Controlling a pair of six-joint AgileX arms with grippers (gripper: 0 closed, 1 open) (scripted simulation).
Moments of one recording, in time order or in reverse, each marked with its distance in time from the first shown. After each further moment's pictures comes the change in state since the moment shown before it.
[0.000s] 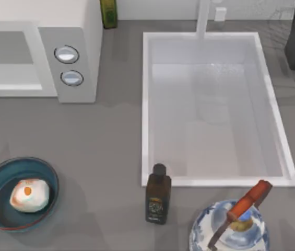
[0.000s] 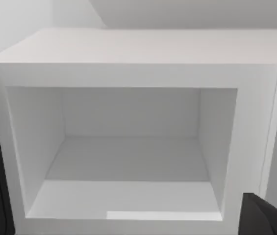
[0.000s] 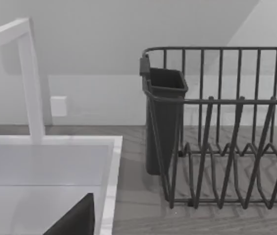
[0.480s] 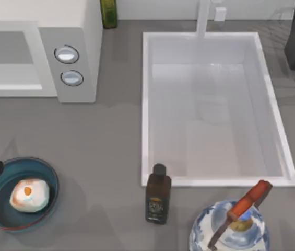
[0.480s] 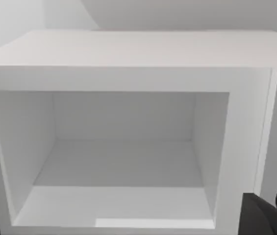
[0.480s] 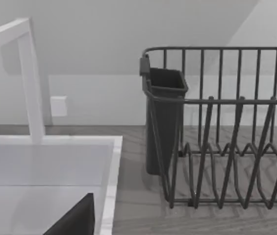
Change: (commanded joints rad) left arm -0.118 0.176 0.001 0.181 -0.117 0.003; right arm 0.000 0.000 0.000 0.000 0.000 0.000
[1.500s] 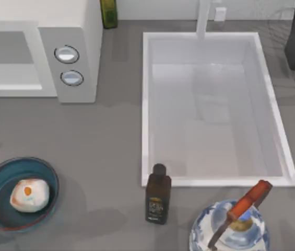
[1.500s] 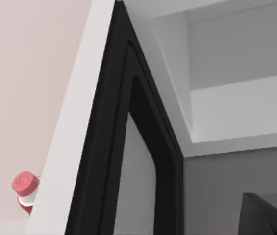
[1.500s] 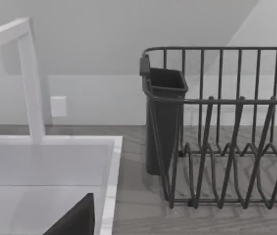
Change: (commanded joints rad) left arm 0.500 0.571 0.537 -0.404 0.277 0.444; right arm 0.000 0.000 0.000 0.000 0.000 0.000
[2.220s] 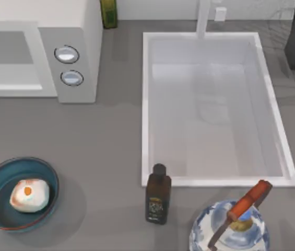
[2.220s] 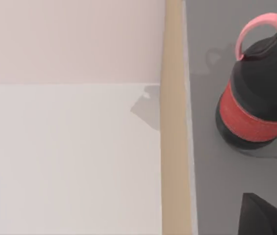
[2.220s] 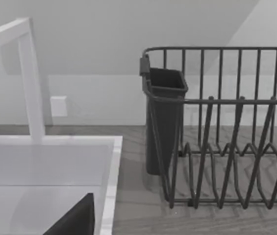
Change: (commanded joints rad) left arm 0.598 0.761 0.806 -0.718 0.433 0.463; right arm 0.000 0.000 0.000 0.000 0.000 0.000
